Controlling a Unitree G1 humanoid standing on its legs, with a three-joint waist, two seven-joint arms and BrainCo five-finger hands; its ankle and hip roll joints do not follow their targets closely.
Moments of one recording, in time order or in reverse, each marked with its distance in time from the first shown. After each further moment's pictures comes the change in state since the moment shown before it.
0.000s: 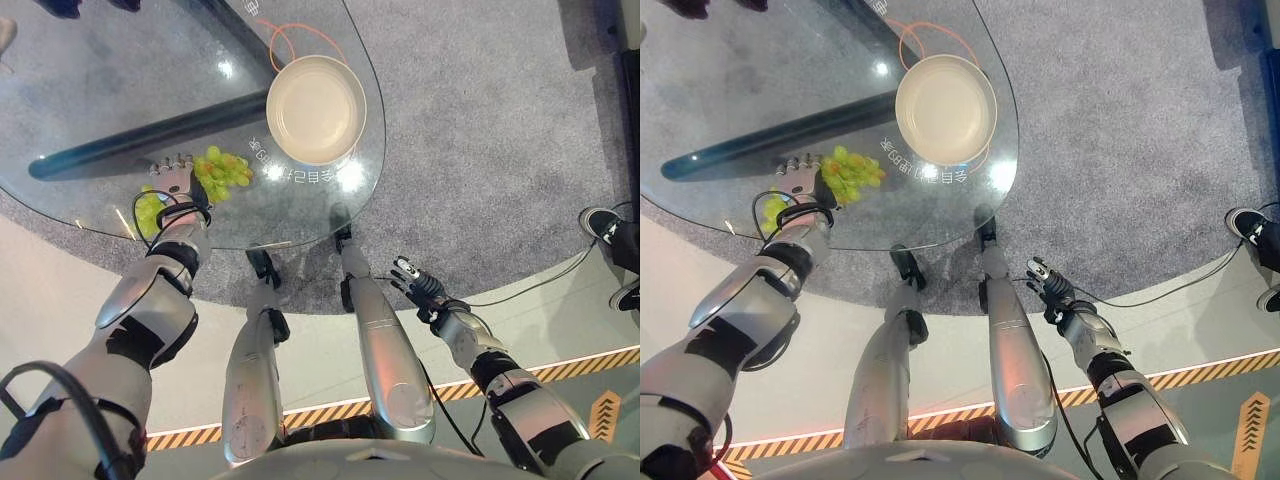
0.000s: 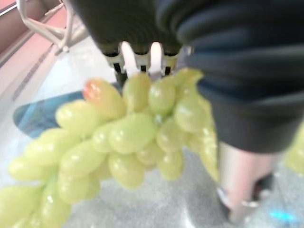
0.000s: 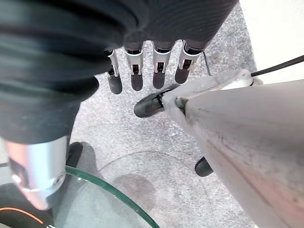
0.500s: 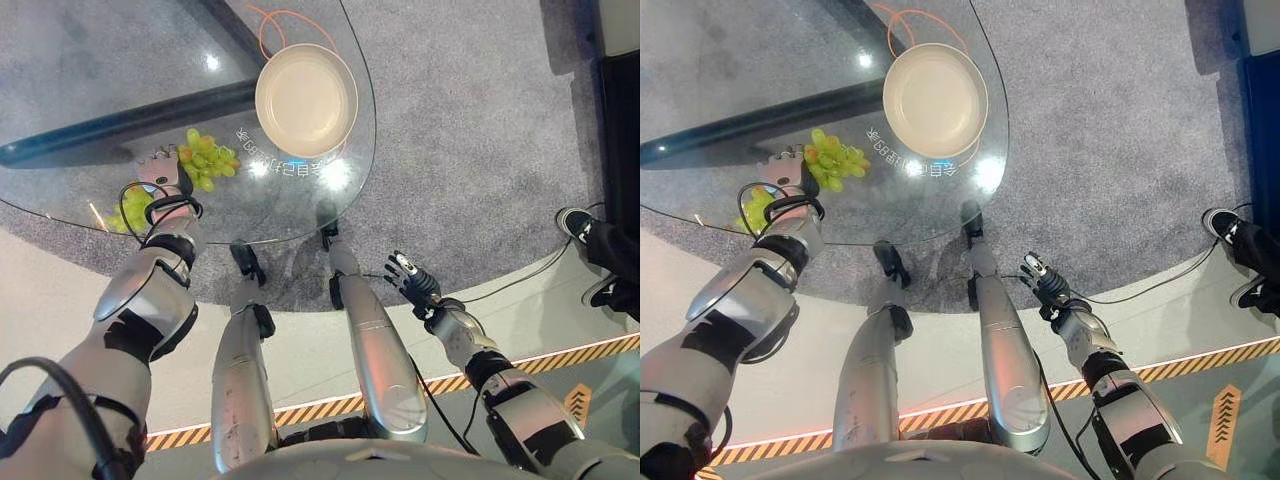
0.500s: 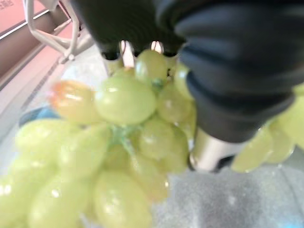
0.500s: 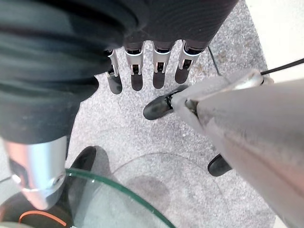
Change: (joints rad) left arm -0.028 0.011 -0.002 0.042 0.039 0.025 0.035; right arm 0.001 0.035 -0.001 0.000 0.063 -0.020 0.035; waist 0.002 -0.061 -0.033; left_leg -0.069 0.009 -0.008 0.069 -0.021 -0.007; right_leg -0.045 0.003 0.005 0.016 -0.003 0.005
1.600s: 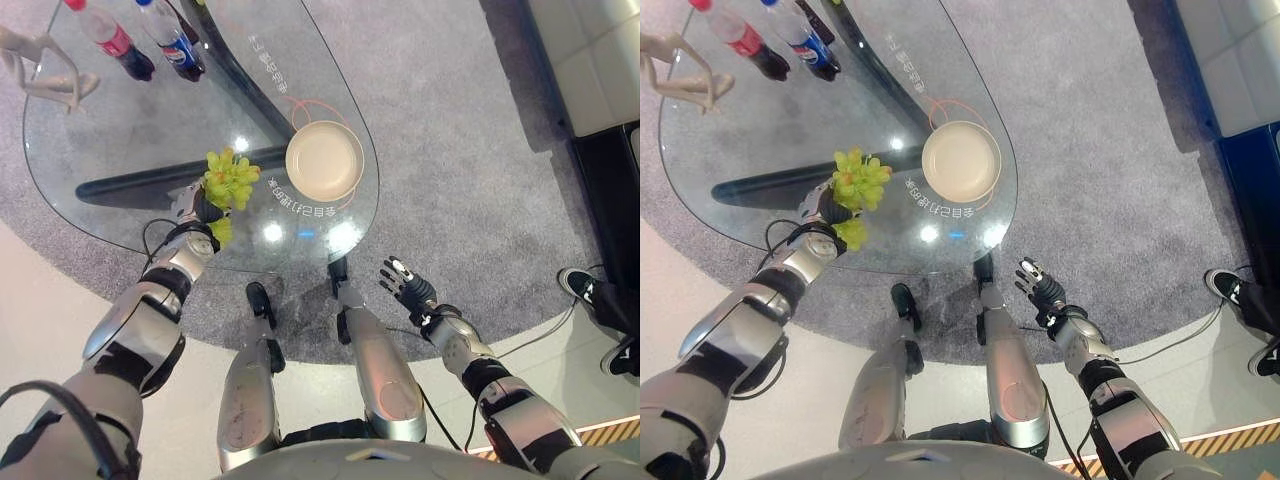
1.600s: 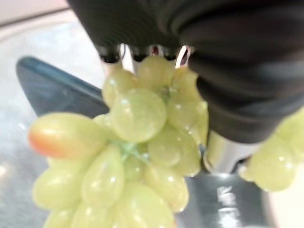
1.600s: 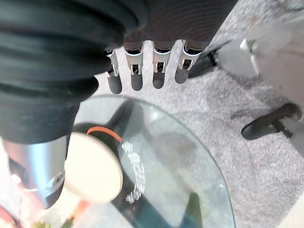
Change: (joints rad) left arm 0.273 0.066 0.180 -0.317 -0.425 -0.386 -0.141; right arm 0.079 0.011 -0.010 -0.081 -0.047 -0.003 0.004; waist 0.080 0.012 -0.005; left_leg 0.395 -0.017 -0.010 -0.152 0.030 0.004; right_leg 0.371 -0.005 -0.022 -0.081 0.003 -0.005
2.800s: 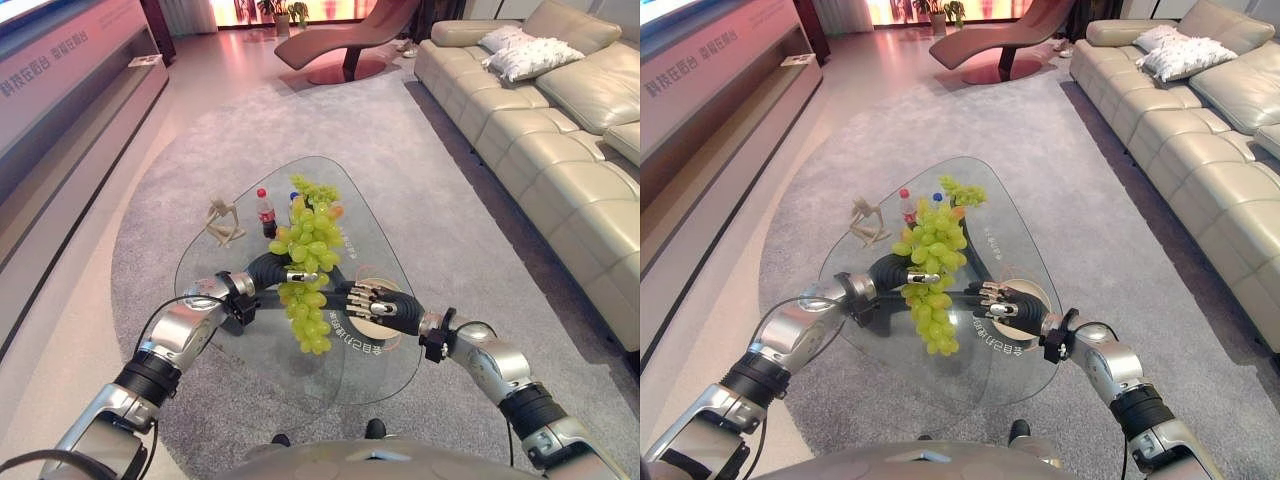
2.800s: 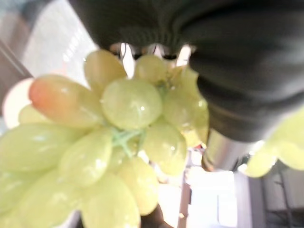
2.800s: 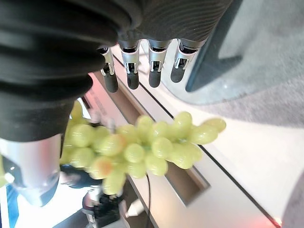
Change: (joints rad) left arm 0.516 0.027 0.151 -0.930 -0.575 0.152 -0.907; right arm 0.197 -0.190 0.050 -0.674 -0.291 0.380 0.412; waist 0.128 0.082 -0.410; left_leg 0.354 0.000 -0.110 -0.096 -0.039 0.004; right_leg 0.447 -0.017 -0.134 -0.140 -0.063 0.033
